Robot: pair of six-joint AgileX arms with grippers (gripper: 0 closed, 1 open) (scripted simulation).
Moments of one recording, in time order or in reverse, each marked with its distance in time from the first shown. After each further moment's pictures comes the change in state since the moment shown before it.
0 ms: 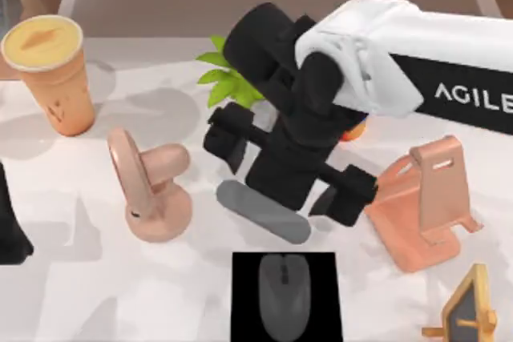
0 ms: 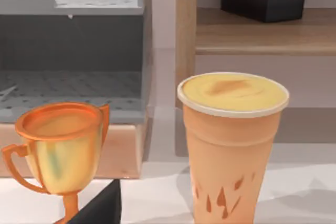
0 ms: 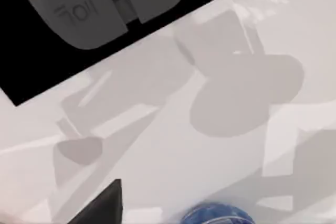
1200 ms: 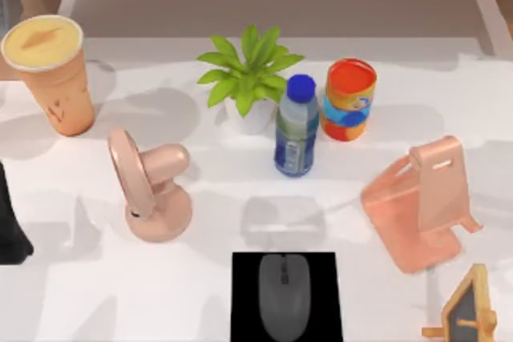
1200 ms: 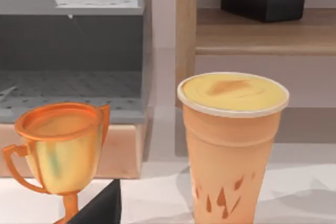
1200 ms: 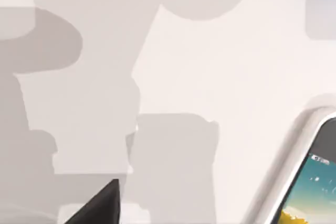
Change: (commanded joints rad) left arm 0.000 0.000 0.000 0.000 0.000 0.000; right arm -1.197 -0.108 -0.113 -0.076 -0.001 1.603
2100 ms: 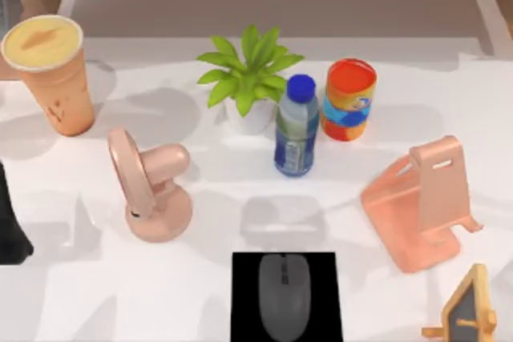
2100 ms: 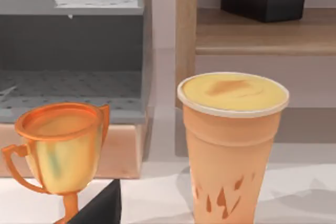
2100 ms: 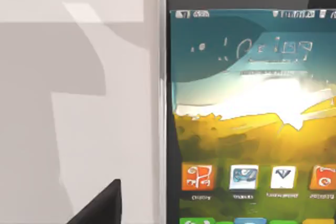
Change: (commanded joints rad) left arm 0.000 0.000 0.000 0.000 0.000 0.000; right arm -0.192 0.035 -0.161 0.030 0.012 0.207
